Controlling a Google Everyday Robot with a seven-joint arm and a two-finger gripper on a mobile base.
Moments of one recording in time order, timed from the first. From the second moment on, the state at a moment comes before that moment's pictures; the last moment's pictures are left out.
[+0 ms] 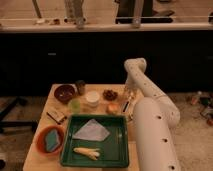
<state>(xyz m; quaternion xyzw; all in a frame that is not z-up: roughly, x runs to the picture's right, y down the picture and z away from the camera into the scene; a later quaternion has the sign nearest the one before) 0.195 0.050 1.005 -0.32 -0.20 -0.48 0.79</state>
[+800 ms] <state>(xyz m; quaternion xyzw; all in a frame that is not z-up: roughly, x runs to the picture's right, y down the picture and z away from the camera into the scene) 0.203 0.034 0.986 -0.29 -0.21 -0.47 0.81</state>
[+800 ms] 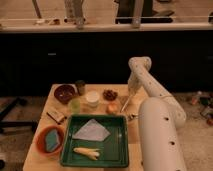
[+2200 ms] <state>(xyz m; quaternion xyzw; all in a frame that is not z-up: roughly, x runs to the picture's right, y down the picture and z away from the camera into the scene) 0.159 -0.016 0.907 -0.26 -0.21 -0.53 0.78</state>
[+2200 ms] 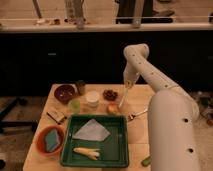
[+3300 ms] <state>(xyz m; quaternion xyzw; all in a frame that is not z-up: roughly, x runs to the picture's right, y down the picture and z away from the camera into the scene) 0.041 0.004 0.834 -0.21 -0.25 -0.64 0.69</state>
